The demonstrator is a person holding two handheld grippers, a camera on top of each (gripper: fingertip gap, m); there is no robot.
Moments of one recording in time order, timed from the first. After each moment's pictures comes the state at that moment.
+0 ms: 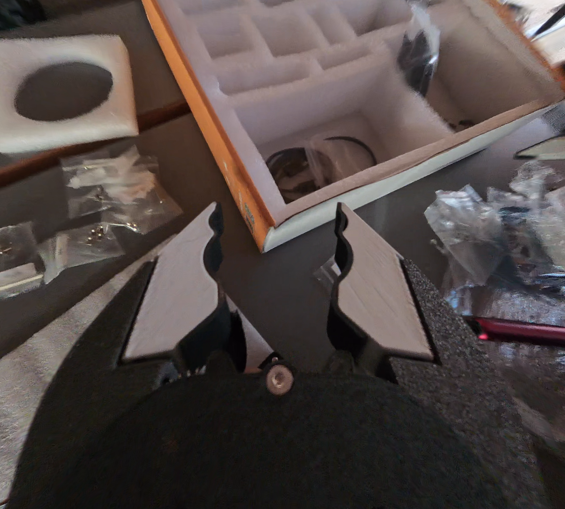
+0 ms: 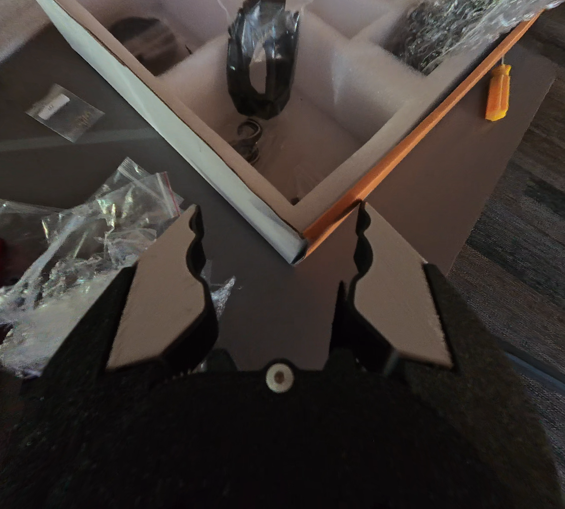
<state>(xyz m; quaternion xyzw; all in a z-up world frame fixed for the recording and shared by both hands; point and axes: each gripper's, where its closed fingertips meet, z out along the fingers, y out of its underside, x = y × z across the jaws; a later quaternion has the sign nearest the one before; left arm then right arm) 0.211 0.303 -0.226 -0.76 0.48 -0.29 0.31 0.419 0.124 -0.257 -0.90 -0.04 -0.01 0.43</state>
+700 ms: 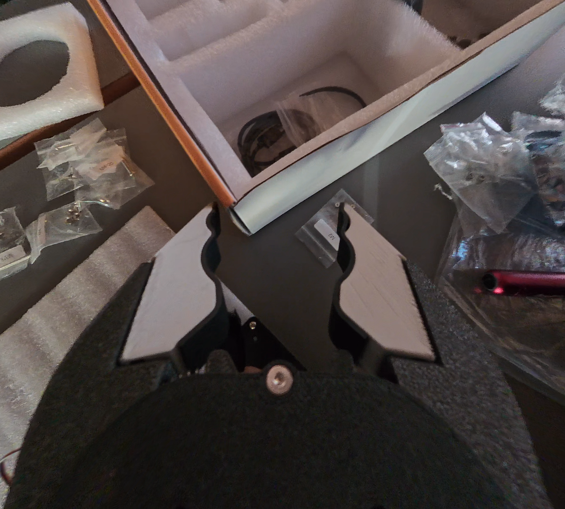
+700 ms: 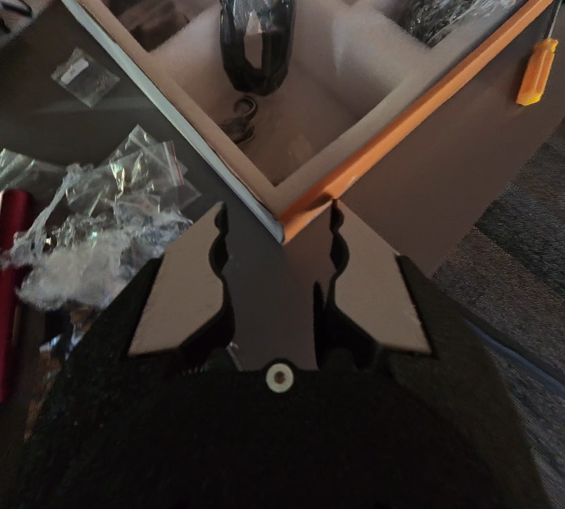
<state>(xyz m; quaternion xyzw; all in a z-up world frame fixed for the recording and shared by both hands) 0.199 0.265 -0.255 -0.75 0.55 -0.22 0.30 0.427 0.109 -0.256 -0.92 -0.08 0.04 0.38</state>
